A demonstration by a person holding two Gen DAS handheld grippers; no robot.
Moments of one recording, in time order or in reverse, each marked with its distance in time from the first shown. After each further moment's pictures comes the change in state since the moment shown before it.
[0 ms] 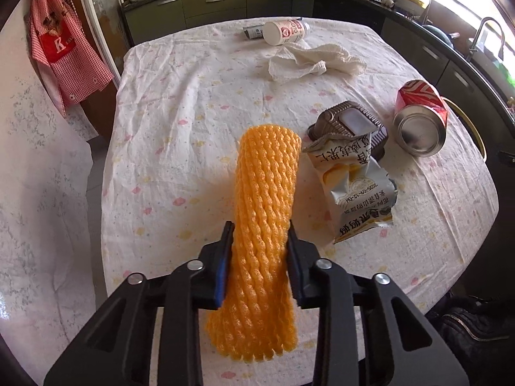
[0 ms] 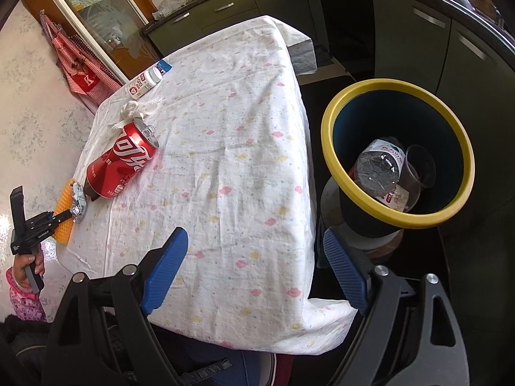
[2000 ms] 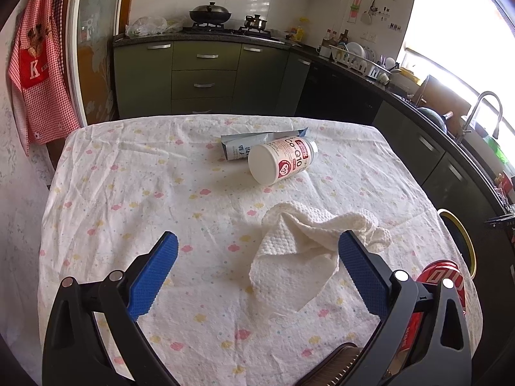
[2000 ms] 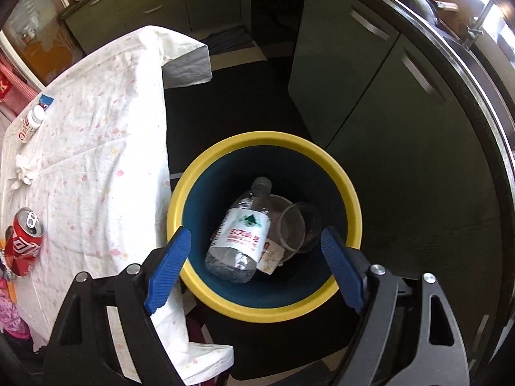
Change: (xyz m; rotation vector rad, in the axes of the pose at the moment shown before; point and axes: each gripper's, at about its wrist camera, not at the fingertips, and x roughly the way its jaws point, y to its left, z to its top) left arm 0.086 0.007 0.173 -0.103 -0.296 -0.153; right arm 0.003 -0.106 0.137 0.063 0.143 -0.368
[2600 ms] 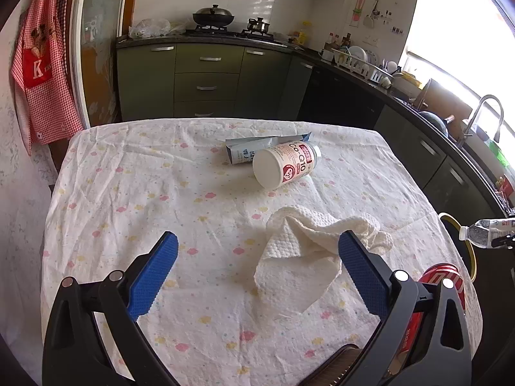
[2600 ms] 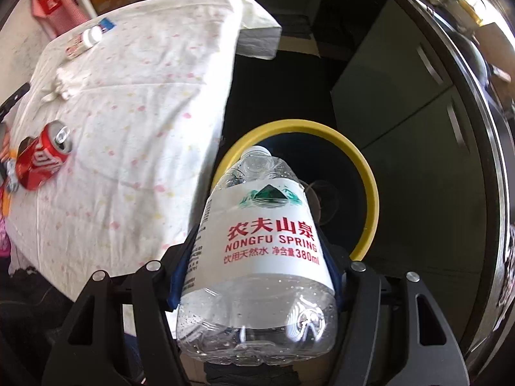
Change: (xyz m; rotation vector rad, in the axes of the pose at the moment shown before) left arm -0.002 0.003 0.002 -0.013 -0.011 0.007; right arm -0.015 0.039 -0.006 -0.306 0.112 0.013
